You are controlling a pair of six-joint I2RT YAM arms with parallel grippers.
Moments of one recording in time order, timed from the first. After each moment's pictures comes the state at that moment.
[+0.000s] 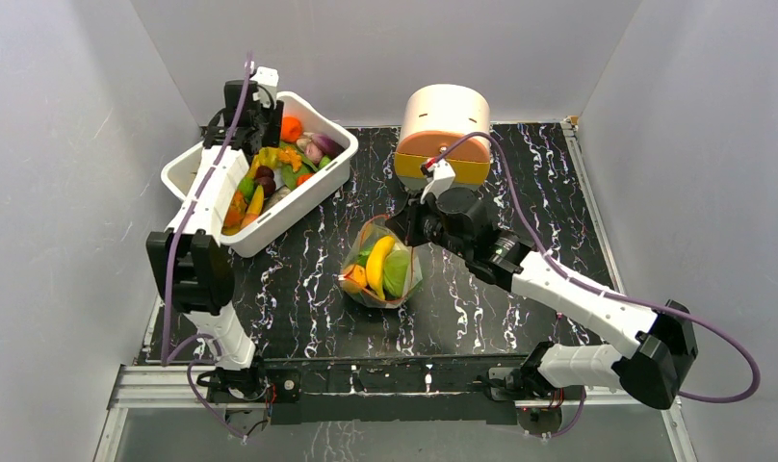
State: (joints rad) left arm -0.10 1.82 1.73 -0.46 -0.21 0.24; right arm 0.83 1.19 1.00 -0.11 0.05 0.50
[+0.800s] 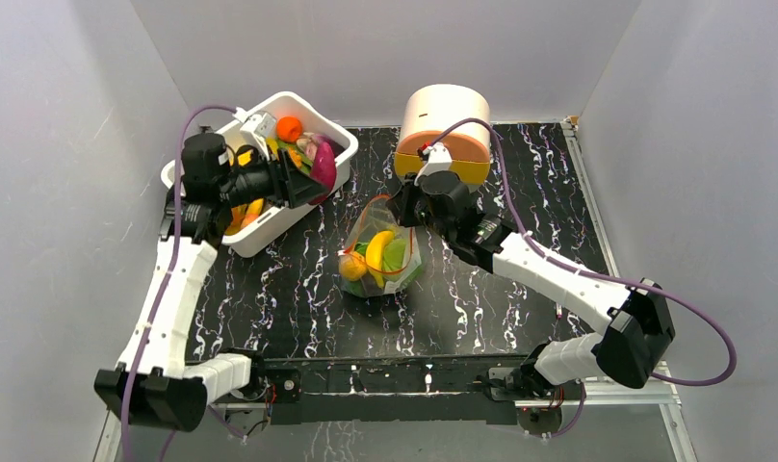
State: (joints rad) left arm -0.12 1.18 1.31 -0.57 0.74 -0.24; right arm 0.79 1.35 1.11 -0.11 0.18 0.53
